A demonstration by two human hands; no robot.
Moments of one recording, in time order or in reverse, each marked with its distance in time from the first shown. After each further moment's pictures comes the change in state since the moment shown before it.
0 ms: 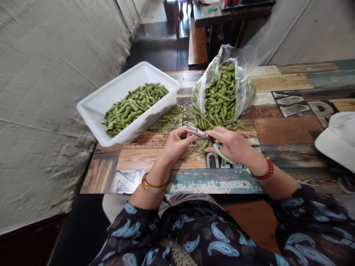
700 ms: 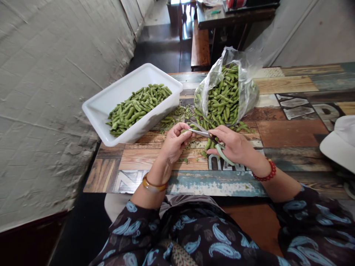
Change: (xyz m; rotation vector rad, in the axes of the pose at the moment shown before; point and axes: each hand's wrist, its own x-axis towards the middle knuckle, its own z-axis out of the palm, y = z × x) left_hand 0.002 0.005 -0.004 -0.420 0.075 -0.185; right_hand 0.002 0.008 0.003 0.061 0.026 -0.018
